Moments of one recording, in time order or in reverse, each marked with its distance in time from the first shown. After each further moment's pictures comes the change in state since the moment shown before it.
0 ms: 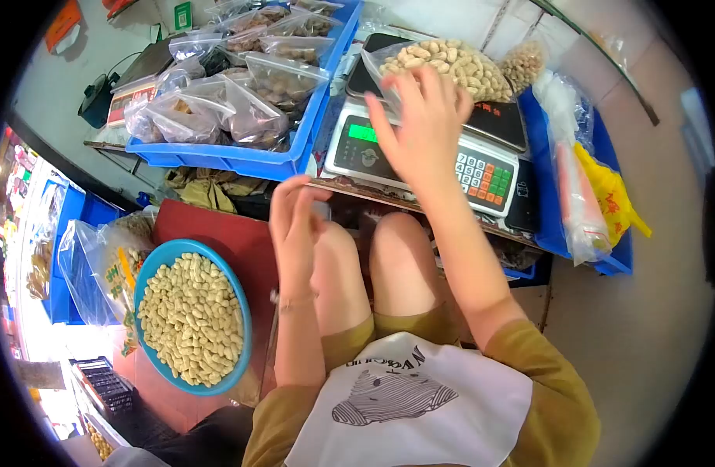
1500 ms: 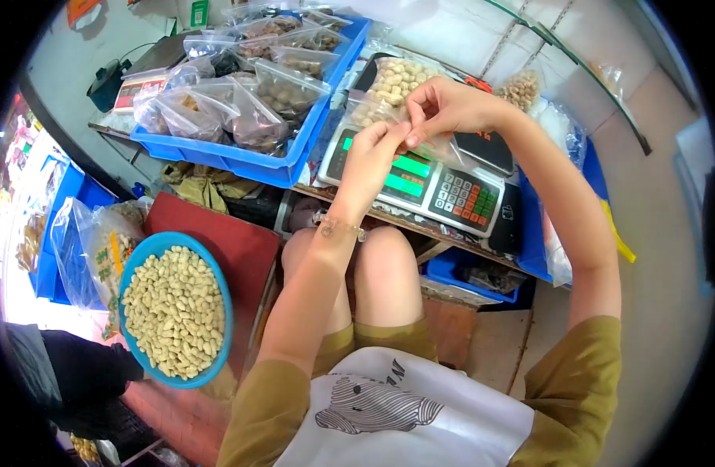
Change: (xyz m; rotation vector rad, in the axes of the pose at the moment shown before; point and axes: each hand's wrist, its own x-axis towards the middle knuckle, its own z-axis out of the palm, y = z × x) left_hand 0.071 0.014 0.116 -0.004 -0.349 -0.039; right_hand 0.084 0.097 -0.011 0.882 -1.491 0.295
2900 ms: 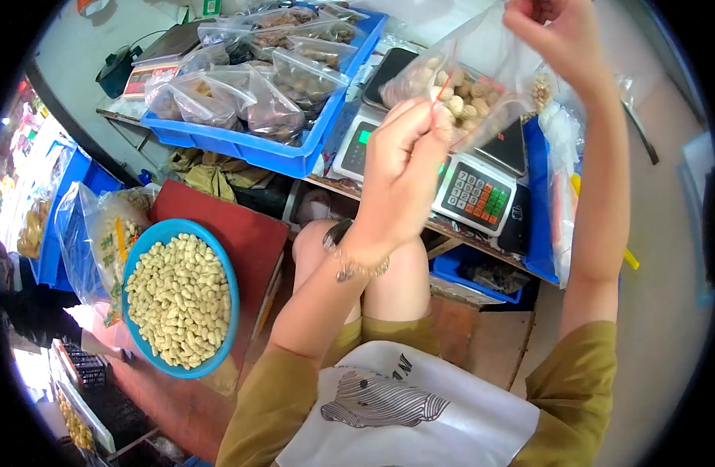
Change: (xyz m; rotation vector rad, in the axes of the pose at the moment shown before) left_hand -0.049 0.063 0.027 -0.027 0.052 0.548; right_hand -0.068 -0.107 -0.021 -0.584 0.908 -0.409
